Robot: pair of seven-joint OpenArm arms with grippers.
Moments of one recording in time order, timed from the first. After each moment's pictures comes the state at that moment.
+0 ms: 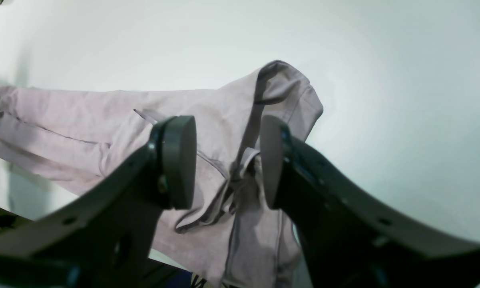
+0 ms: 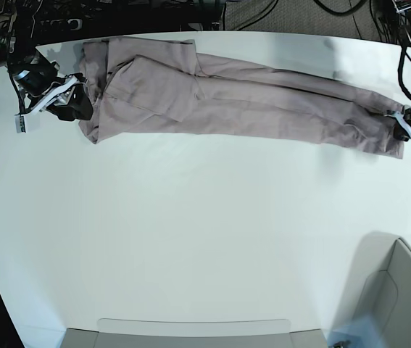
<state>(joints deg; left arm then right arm) 10.4 -34.5 -31.7 88.1 -35.0 -35.0 67.5 -28.1 20.2 24.7 117.7 52.5 13.6 -56.4</state>
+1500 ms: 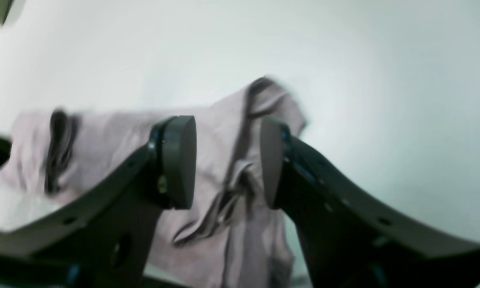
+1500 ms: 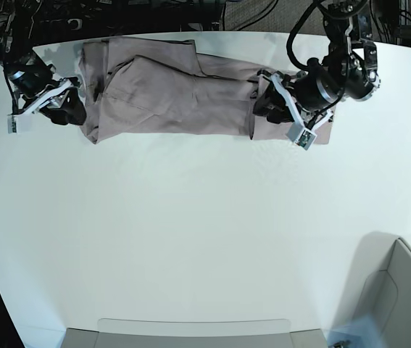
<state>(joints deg) 16.6 -11.7 -8.8 114.1 -40.2 -26.0 69.3 -27.4 17.2 29.6 117.7 53.1 13.6 -56.0</state>
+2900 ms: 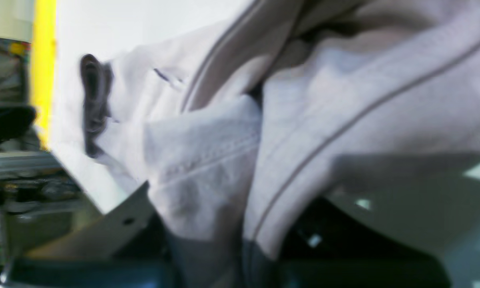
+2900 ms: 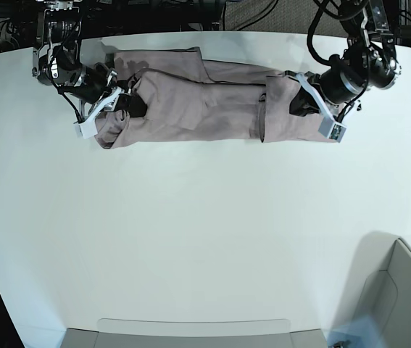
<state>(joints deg) 20.8 -11.9 -17.7 115.2 -40.2 -25.9 69.9 -13.7 12.7 12.1 88.7 54.6 24.9 -56.4</state>
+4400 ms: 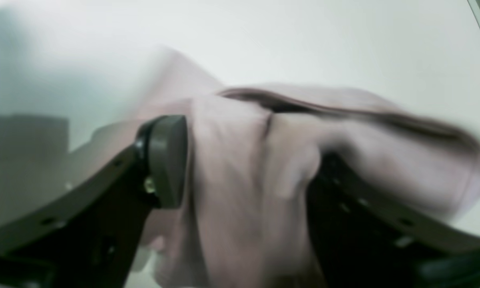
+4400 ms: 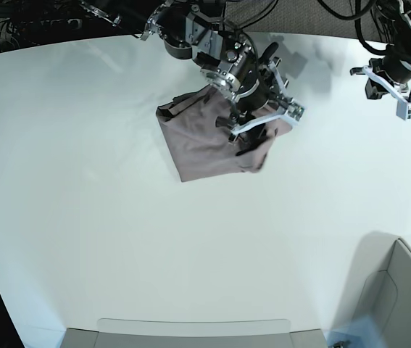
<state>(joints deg) 24.6 -12.9 -44.6 115.1 -40.4 -26.0 76.0 4.3 -1.4 -57.6 96.7 -15.7 6.2 -57.0</state>
